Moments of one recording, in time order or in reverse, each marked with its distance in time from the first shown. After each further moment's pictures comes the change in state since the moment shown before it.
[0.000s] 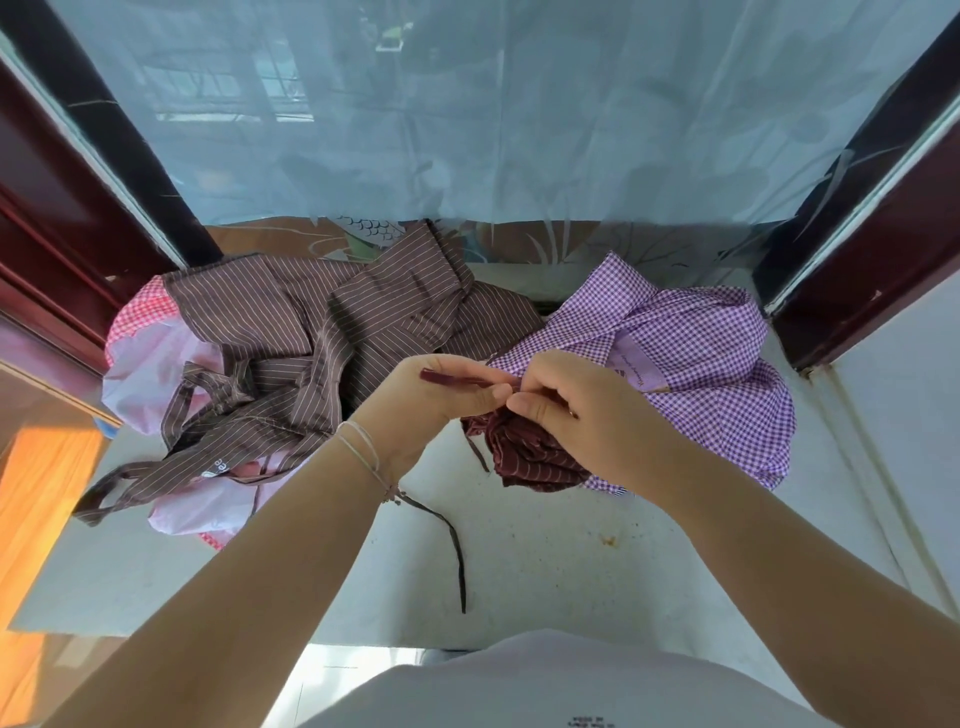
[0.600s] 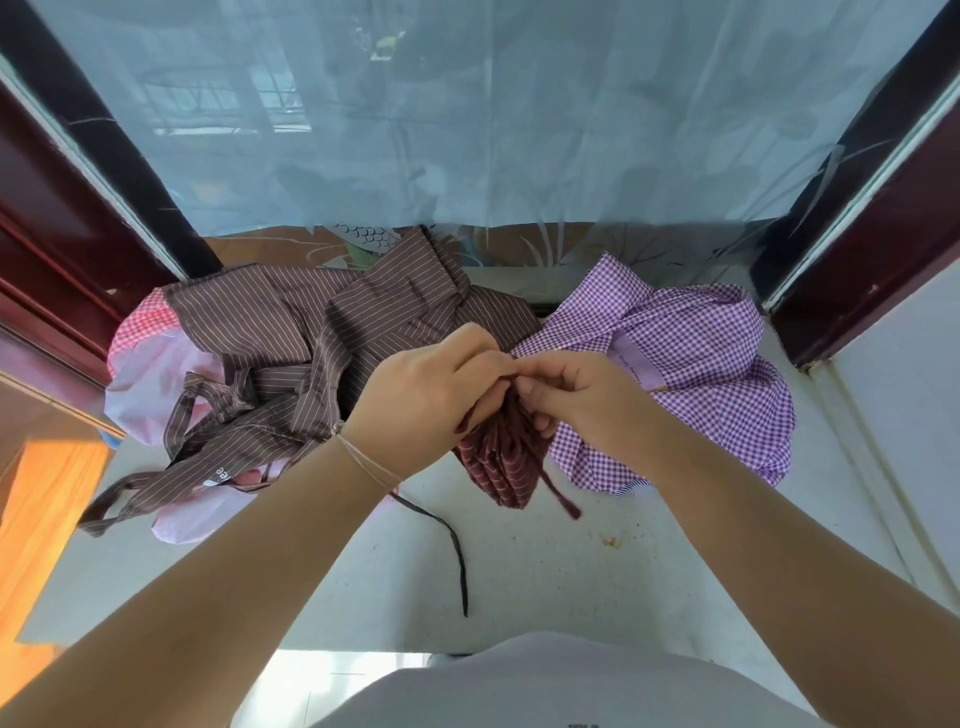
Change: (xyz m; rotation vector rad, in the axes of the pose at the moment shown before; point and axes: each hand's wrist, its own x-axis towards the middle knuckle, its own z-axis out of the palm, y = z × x) left_hand 0.001 0.008 -0.002 1.244 0.099 1.052; right_hand 0.004 -0.001 -0.011 0.604 -0.086 0.313
